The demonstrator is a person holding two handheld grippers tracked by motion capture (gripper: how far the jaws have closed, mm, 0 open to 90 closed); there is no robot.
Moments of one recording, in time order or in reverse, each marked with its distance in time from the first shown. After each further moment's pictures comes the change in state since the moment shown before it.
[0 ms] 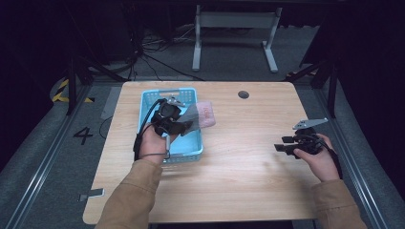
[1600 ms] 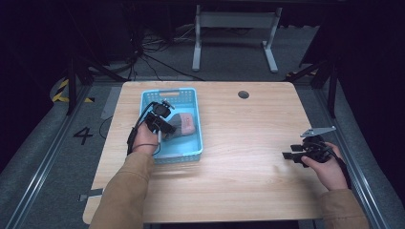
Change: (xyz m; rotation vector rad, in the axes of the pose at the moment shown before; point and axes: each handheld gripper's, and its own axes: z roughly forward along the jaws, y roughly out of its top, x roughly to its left) left arm 0.070 -0.029 0.066 0.312 0.031 -0.097; right arm -0.004 -0.030 -0.011 0.051 -0.038 0.060
